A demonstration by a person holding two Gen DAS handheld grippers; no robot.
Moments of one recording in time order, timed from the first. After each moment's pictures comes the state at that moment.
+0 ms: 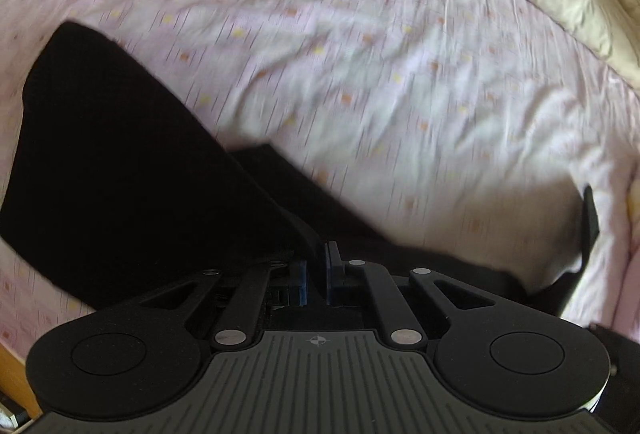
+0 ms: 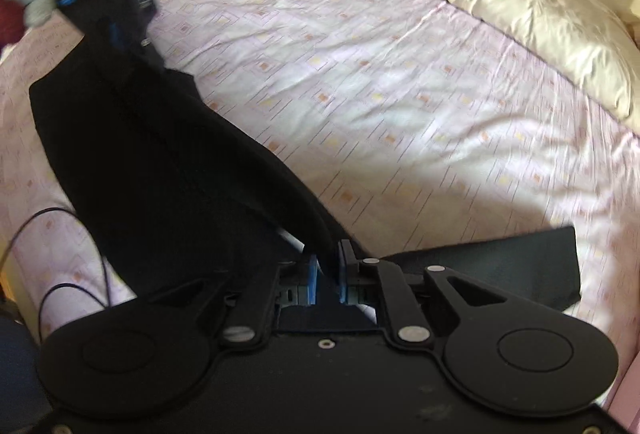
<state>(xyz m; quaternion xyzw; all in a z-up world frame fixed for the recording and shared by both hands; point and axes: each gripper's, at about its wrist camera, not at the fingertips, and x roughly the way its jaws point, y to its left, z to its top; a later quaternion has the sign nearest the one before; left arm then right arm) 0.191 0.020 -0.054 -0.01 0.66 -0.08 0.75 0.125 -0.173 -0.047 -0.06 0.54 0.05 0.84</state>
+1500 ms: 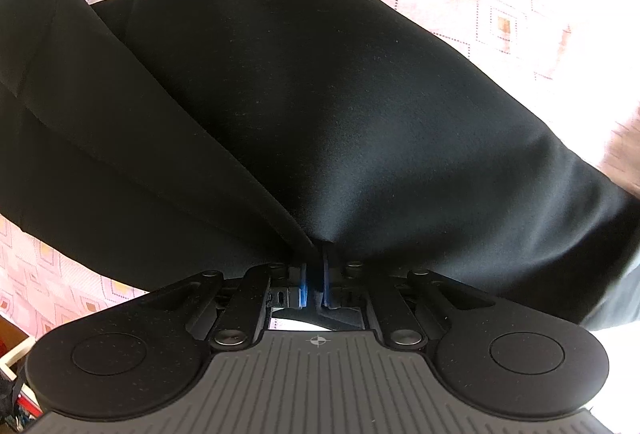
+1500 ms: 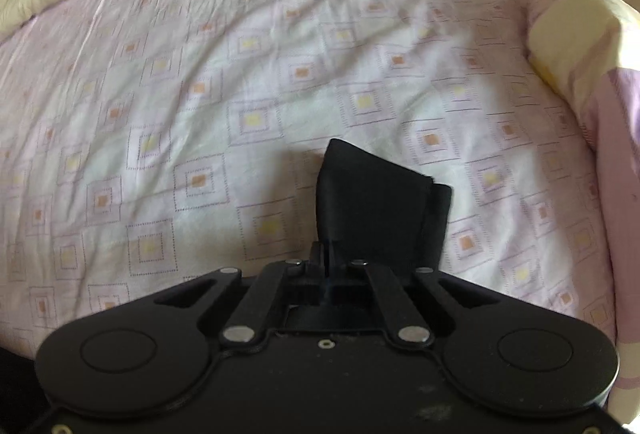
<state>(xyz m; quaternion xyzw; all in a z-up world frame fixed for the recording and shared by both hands) 0.226 -0.023 -0.169 0.09 0.75 -0.06 0.65 0.166 -0.344 -0.072 0.17 0.54 -0.31 0.77</state>
